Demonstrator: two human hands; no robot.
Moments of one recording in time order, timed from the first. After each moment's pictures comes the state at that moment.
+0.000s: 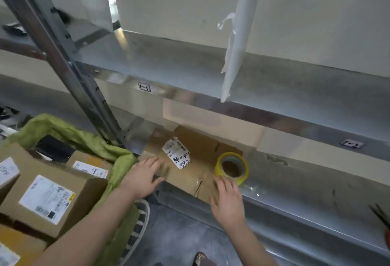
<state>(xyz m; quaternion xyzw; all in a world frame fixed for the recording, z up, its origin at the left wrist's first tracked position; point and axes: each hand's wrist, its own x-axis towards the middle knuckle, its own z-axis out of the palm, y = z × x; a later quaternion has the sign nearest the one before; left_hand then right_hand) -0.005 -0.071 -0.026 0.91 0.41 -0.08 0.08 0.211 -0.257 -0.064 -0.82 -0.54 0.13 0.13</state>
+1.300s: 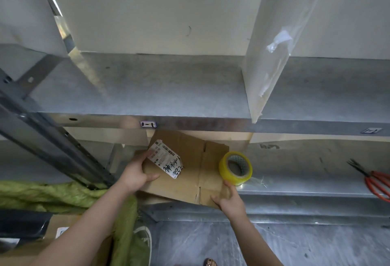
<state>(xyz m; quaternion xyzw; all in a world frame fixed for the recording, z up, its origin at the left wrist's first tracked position) 0.016 0.067 -0.014 0.80 0.40 0.03 0.45 0.172 -0.191 -0.076 -0.84 -0.05 0.36 0.41</state>
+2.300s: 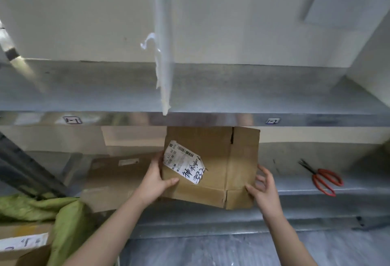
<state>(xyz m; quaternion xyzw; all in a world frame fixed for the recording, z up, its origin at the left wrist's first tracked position) 0.125 -0.087 -0.010 0.78 0.31 0.10 0.53 0.304 -0.362 -0.022 -0.76 -0.09 0.20 0.61</state>
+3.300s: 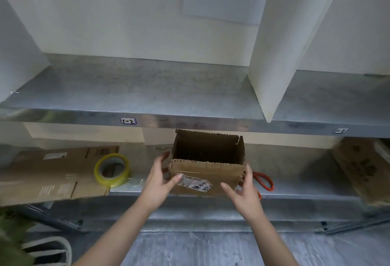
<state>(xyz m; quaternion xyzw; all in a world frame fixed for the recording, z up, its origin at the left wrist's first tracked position) 0.310 -0.322 -0.011 0.79 0.31 0.15 0.51 0.469 -0.541 -0.012 -0.80 -0.24 0.22 0.51</state>
